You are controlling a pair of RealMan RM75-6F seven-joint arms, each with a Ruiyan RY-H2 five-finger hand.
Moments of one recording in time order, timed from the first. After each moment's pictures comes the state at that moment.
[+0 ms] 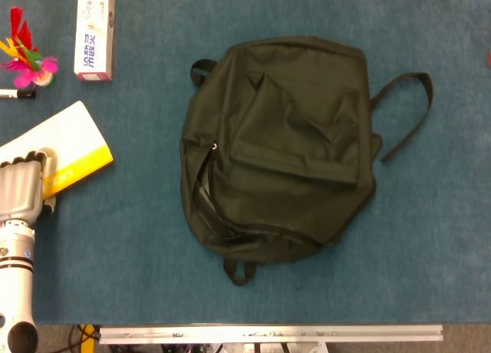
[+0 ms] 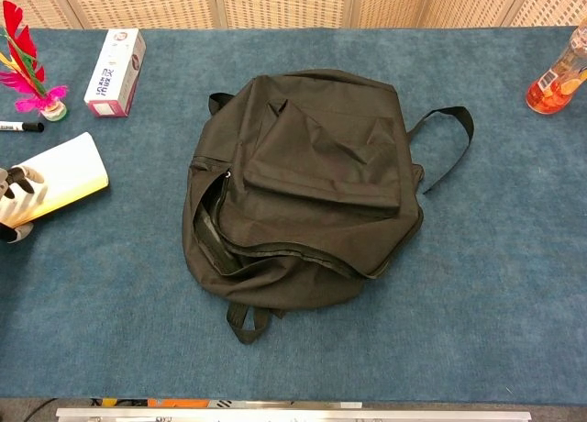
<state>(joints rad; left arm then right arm) -0.26 -1.48 -0.06 -1.46 0.98 1.19 0.47 -0.01 -0.83 -0.03 -1.53 -1.58 1.52 0.48</state>
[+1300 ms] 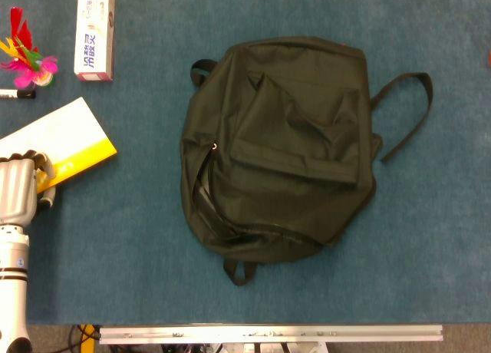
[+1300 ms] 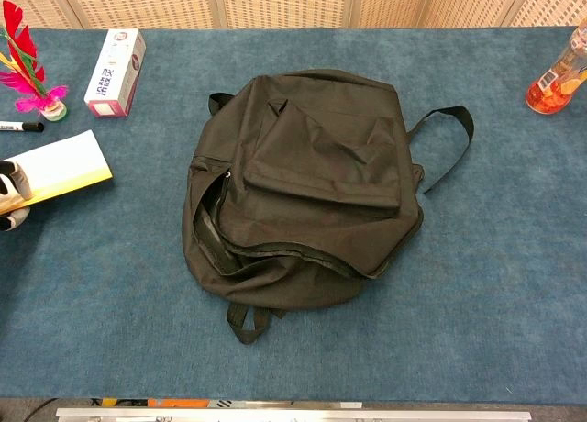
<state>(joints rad) -0.19 -1.52 -0.05 -1.34 1.23 1.33 0.23 -0.02 -0.81 -0.03 -1.57 -1.59 1.51 0.49</state>
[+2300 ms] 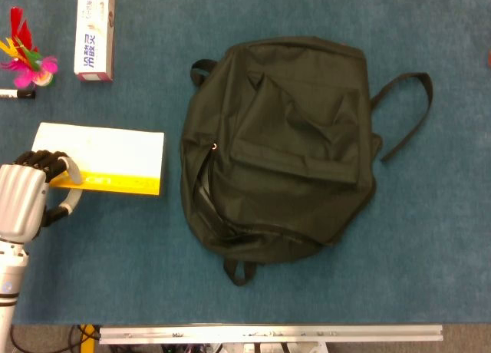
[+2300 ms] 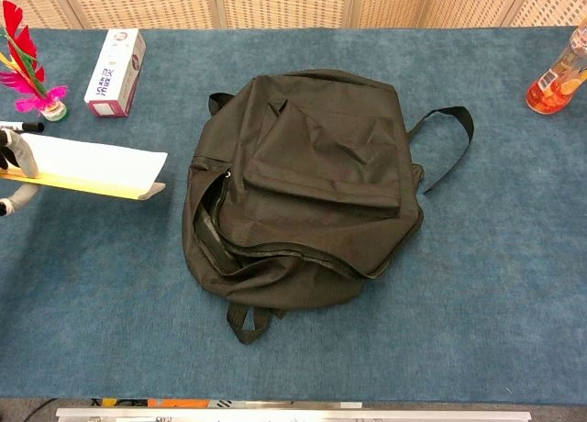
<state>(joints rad) -0.17 -1.42 0.03 -1.37 1.63 1.56 -0.15 0.09 -0.77 -0.05 -1.80 -1.77 1.43 0.28</state>
